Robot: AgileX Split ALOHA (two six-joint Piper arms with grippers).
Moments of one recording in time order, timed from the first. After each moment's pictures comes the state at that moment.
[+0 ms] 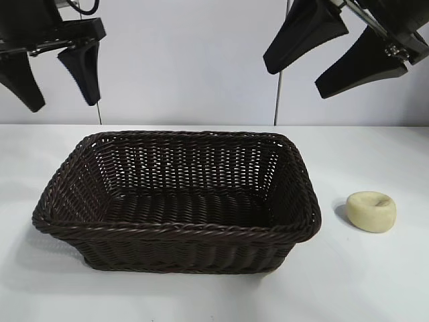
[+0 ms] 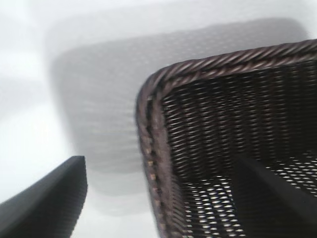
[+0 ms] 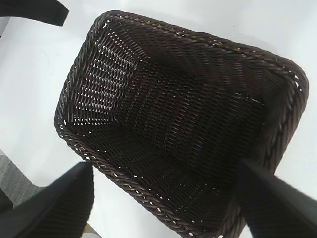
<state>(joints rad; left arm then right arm) -0.24 1.93 -1.67 -0.12 1.23 0.04 0.26 1.41 -1.07 0.67 0.80 -0.47</state>
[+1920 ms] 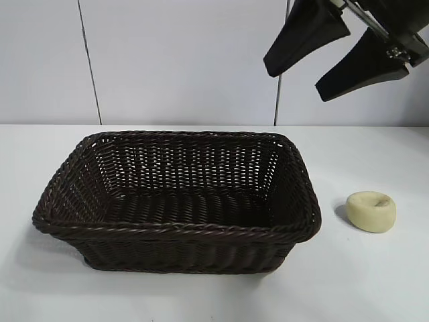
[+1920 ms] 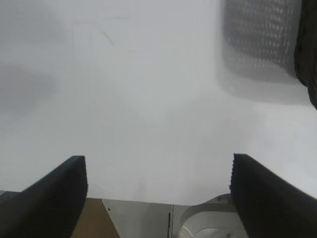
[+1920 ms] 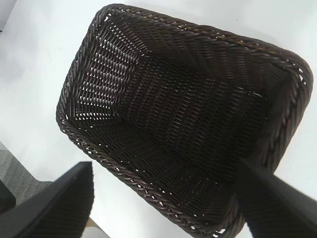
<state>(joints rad) 0.01 1.04 -0.92 0.01 1.23 0.02 0.26 1.41 -1.07 0.66 0.82 -0.46</state>
